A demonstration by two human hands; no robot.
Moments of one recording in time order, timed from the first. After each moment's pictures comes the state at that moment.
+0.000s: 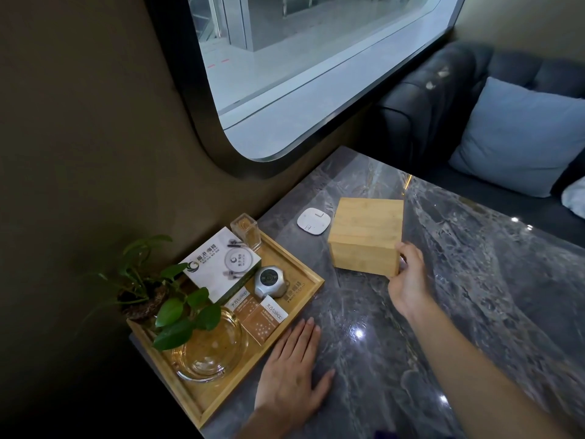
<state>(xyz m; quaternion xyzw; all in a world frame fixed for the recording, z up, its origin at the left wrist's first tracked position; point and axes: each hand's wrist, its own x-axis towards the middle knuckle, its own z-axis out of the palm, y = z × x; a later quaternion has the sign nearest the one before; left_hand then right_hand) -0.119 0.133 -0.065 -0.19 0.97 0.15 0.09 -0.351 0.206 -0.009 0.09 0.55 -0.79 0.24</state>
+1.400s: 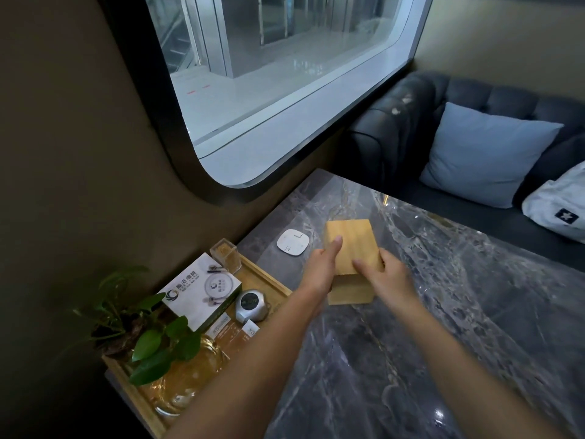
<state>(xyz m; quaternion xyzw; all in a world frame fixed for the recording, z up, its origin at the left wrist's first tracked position) -0.277 0.110 0.065 -0.35 0.59 0.73 0.01 -0.352 0.215 0.038 -0.15 0.88 -0.43 0.12</state>
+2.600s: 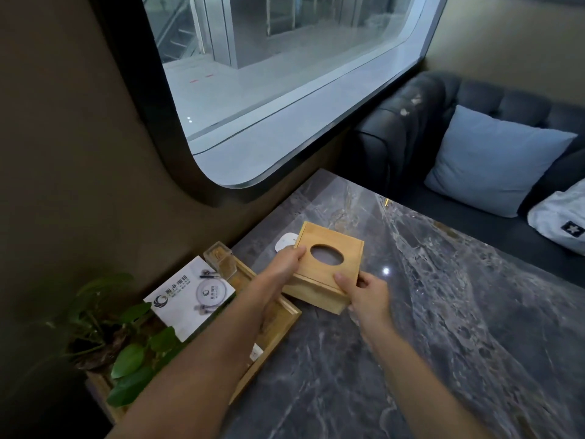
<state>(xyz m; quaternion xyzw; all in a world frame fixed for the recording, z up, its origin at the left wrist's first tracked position) -0.293 0.039 0.042 -0.40 0.65 0.65 0.04 -0.337 0.185 0.010 -0.04 0.75 -0.63 0.21</state>
